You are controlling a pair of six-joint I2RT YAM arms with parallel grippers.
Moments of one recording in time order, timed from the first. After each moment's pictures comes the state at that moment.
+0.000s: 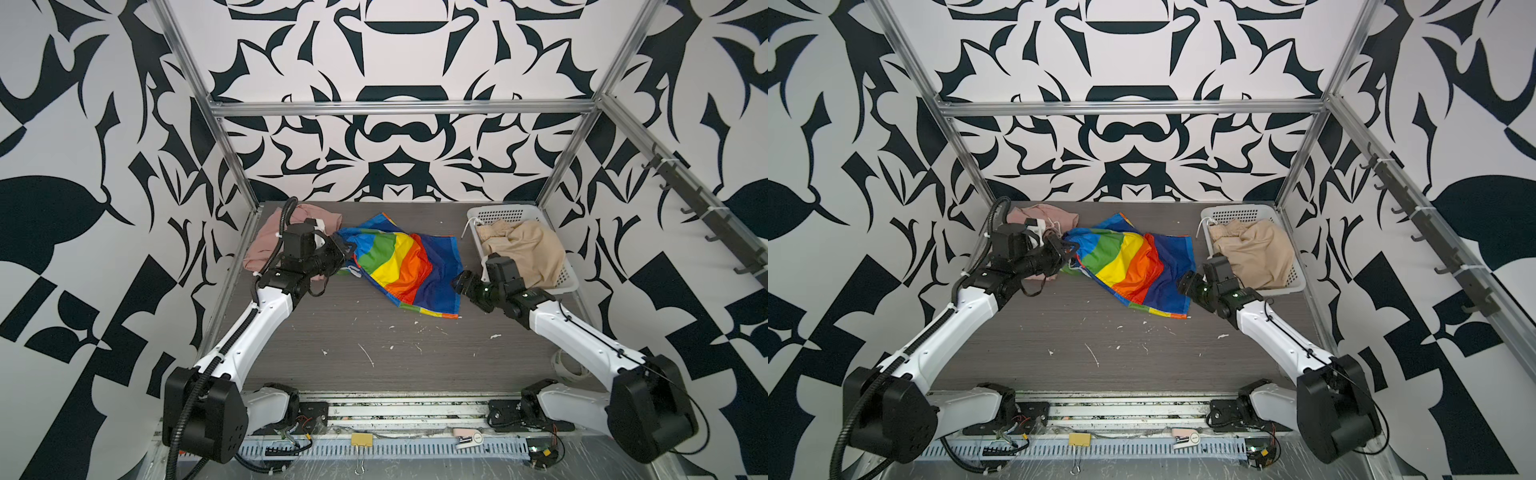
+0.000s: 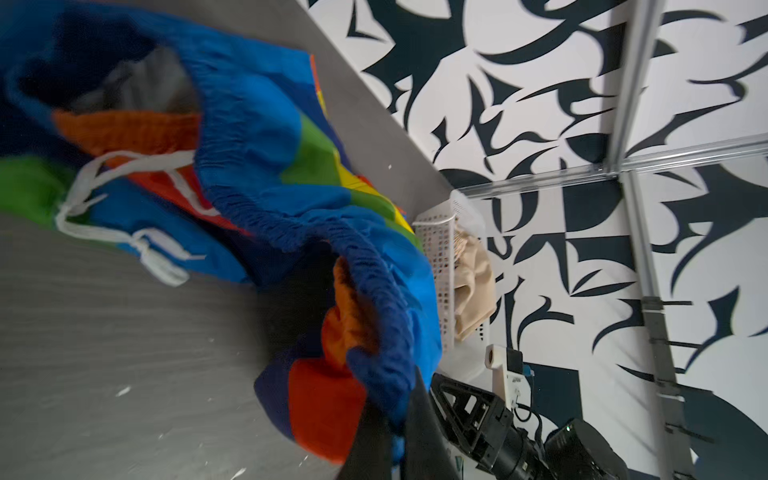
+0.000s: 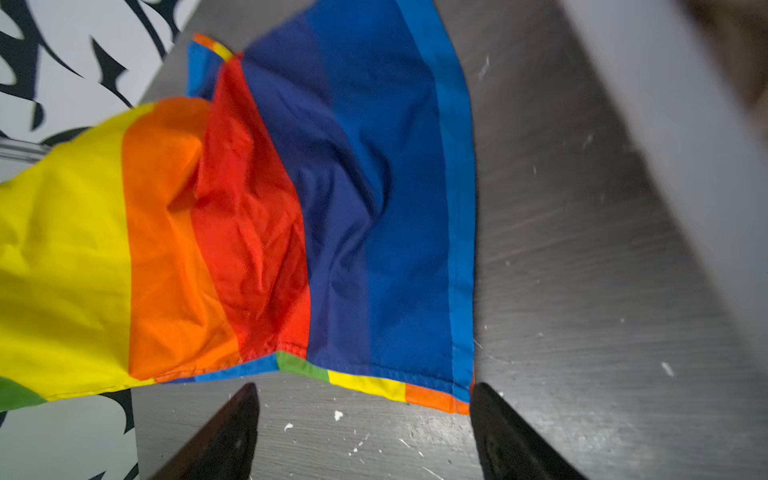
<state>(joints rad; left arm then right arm) -0.27 1.23 0.92 -0.20 0.44 -0.99 0.38 1.21 0.67 -0.30 -0.16 0.89</state>
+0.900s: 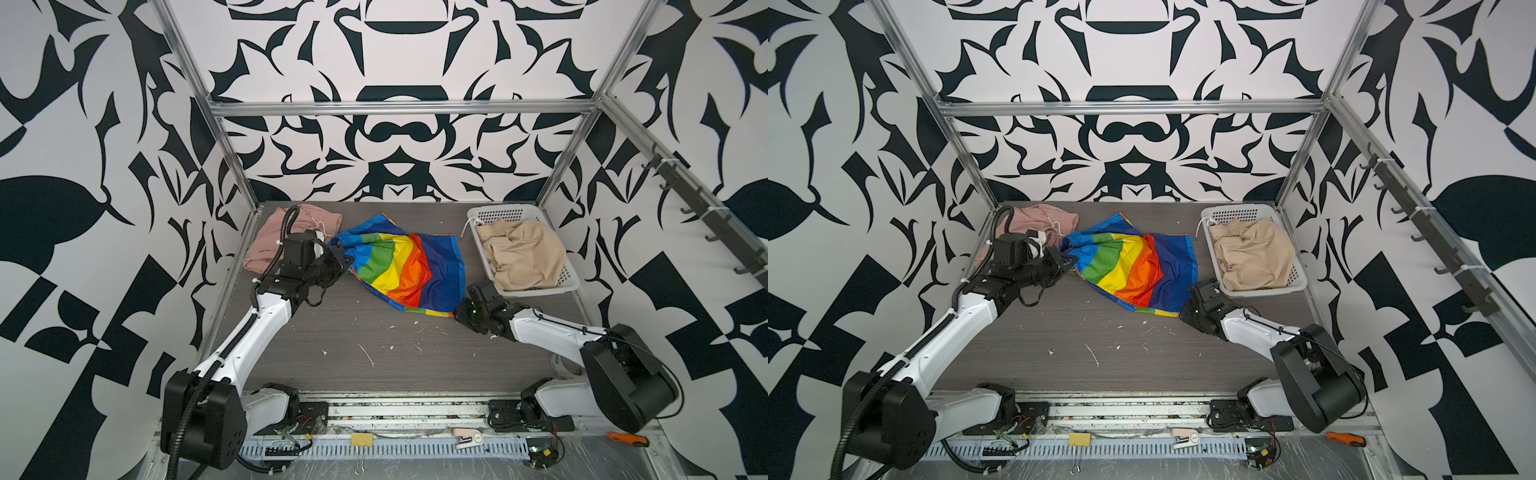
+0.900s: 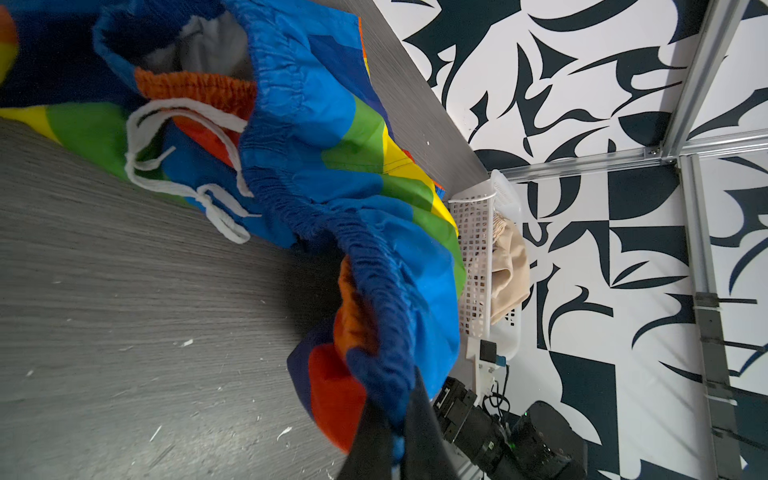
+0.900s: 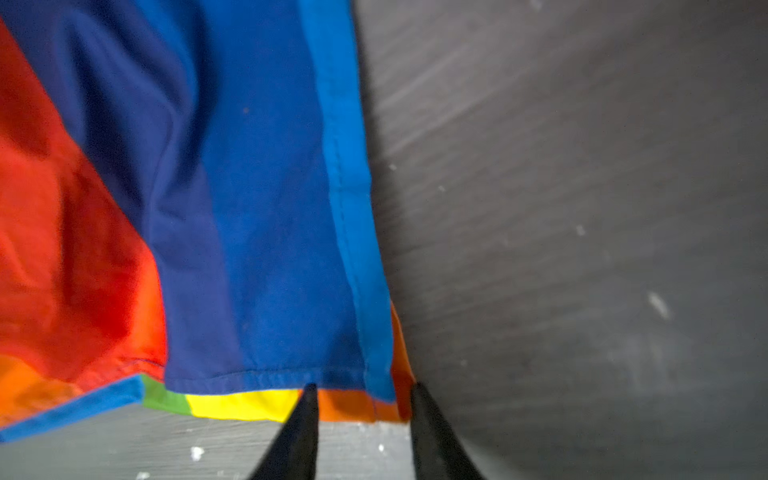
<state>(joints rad) -0.26 1.20 0.87 -0.25 0.45 -0.94 0.46 1.38 0.54 -0.17 -0.01 0.95</state>
